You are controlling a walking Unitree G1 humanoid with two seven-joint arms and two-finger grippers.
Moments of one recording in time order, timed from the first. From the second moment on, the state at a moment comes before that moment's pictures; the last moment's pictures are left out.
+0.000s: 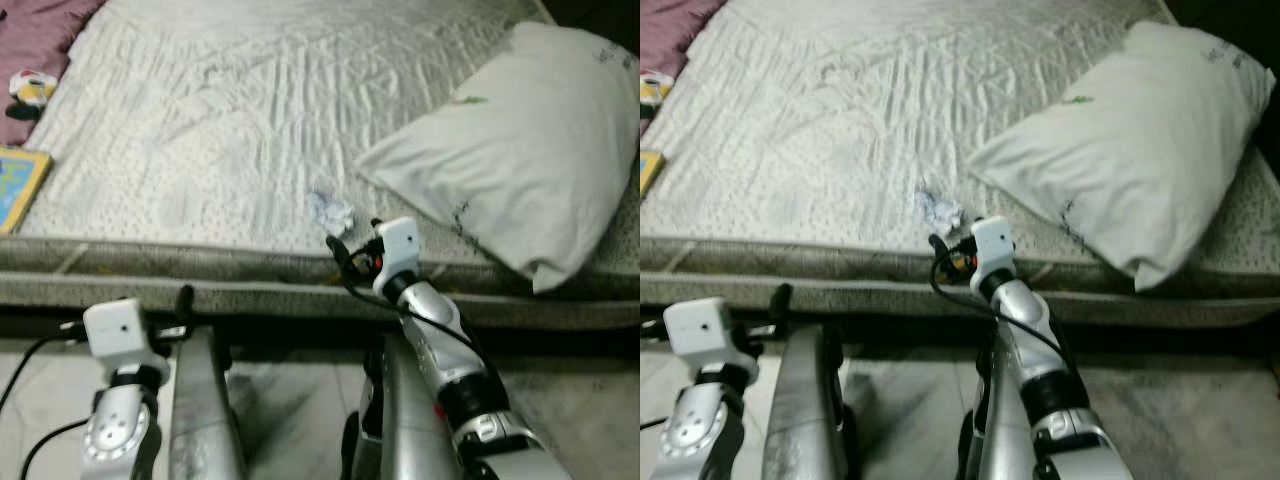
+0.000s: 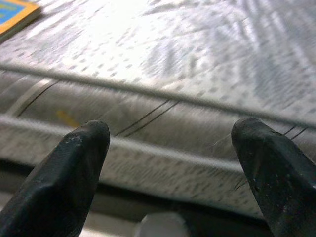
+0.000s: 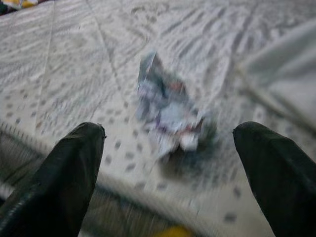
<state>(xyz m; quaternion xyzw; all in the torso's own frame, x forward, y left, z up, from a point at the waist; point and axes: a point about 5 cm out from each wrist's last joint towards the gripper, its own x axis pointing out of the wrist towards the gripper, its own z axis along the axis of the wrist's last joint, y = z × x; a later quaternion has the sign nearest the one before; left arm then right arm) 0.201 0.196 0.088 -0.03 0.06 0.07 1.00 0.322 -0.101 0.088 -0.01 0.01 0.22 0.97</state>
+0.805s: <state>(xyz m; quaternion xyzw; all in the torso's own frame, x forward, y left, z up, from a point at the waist) 0.180 0.205 0.080 0.01 0.10 0.13 0.99 0.319 -0.093 0.071 -0.05 0.04 0.30 0.95</state>
